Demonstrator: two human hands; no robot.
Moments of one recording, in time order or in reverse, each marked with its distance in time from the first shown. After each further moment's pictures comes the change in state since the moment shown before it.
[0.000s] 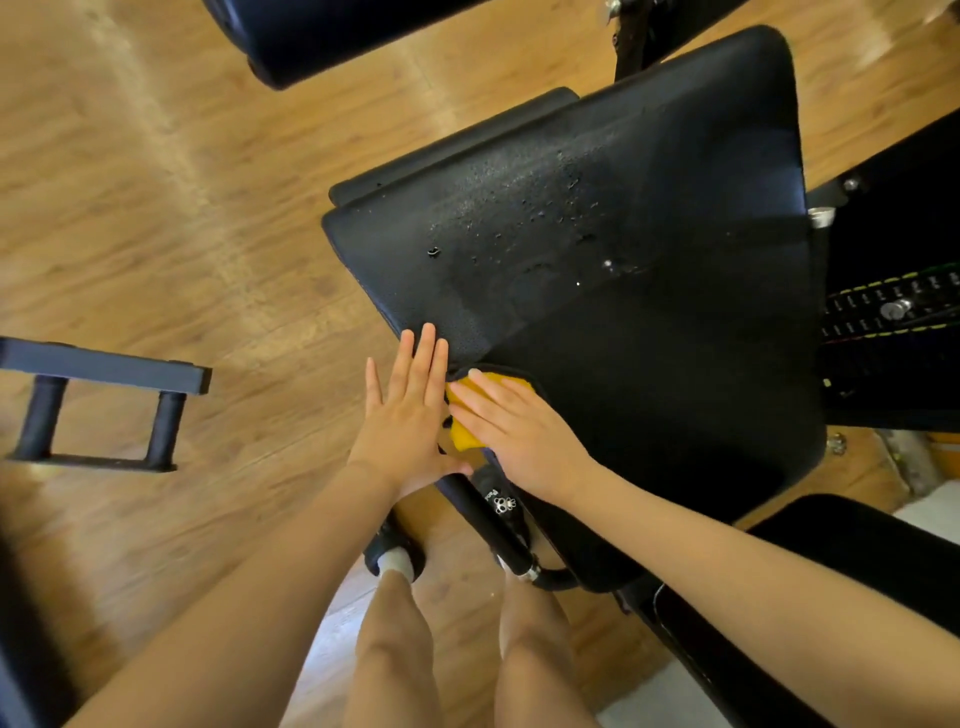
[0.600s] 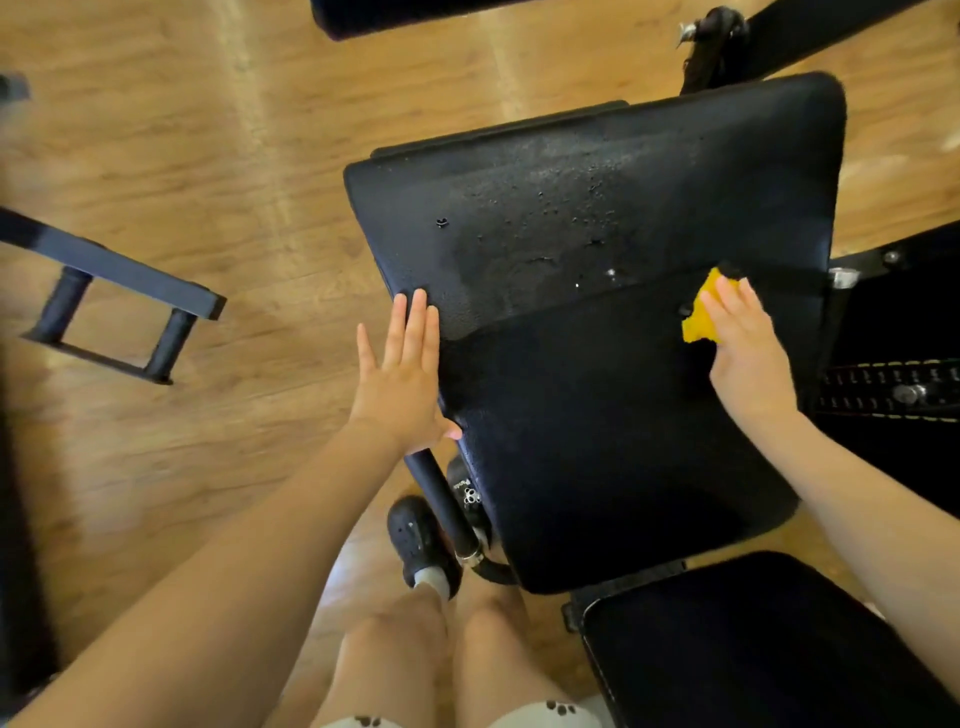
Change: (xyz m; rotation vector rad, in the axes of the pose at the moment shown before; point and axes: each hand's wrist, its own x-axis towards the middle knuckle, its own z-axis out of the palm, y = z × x) left_hand 0.004 0.043 0.000 0.067 0.021 -0.263; right_hand -0.076 0.199 -0.061 0.033 0.068 0.585
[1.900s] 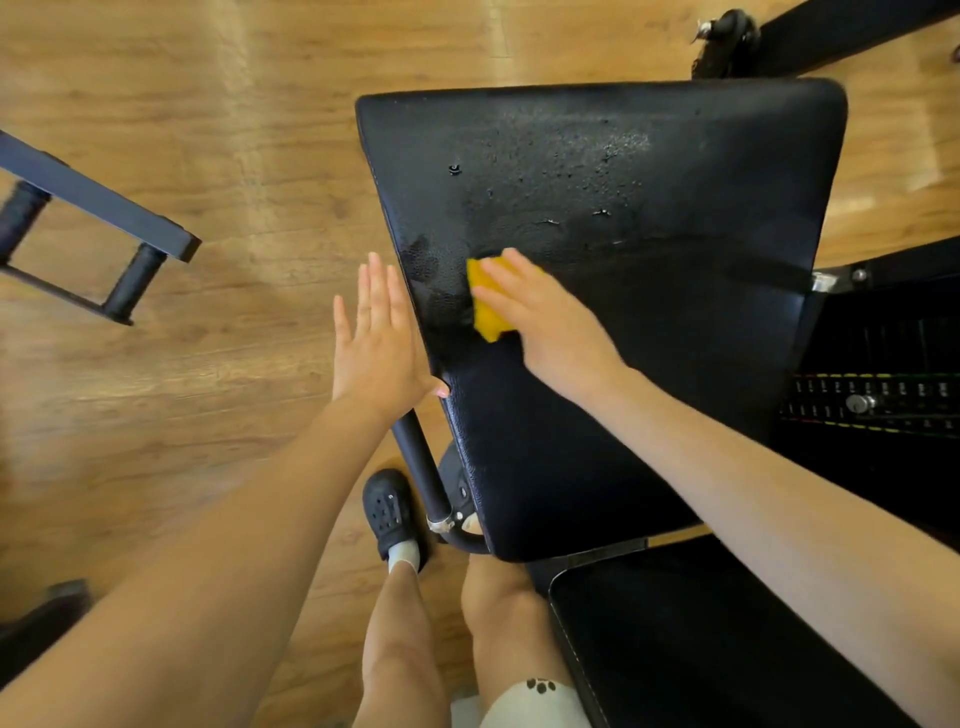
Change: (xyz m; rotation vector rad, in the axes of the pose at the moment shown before) left_hand -0.018 0.006 0.016 -0.296 0.113 -0.179; right_hand -0.004 -0.155 0.024 0.033 -0.049 -0.725
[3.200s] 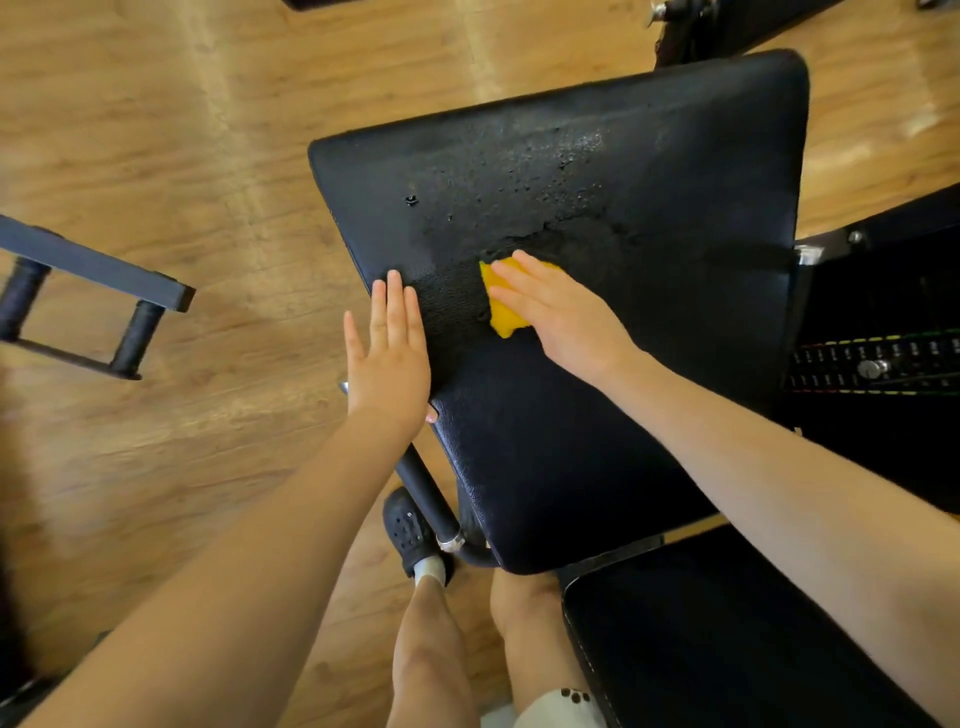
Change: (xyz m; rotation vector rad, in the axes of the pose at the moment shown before) left_hand 0.013 0.028 -0.013 0.418 -0.084 0.049; right_hand -0.009 0.054 0.005 -0.073 0.068 -0.036
